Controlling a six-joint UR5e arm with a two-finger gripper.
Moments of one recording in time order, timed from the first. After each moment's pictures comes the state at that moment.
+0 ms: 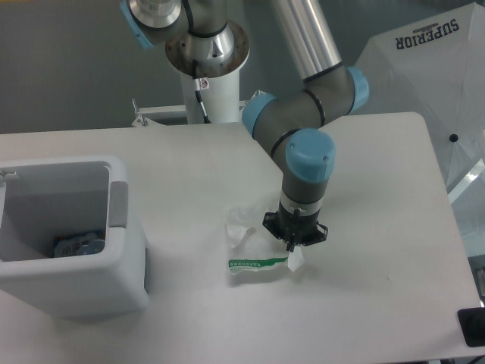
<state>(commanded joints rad) 2.59 -1.94 -1.72 -0.83 1.34 0.81</state>
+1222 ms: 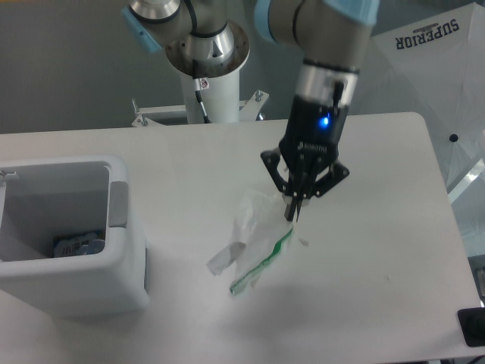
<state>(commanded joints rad) 2.63 -1.64 -1.55 -0.82 0.92 0.32</state>
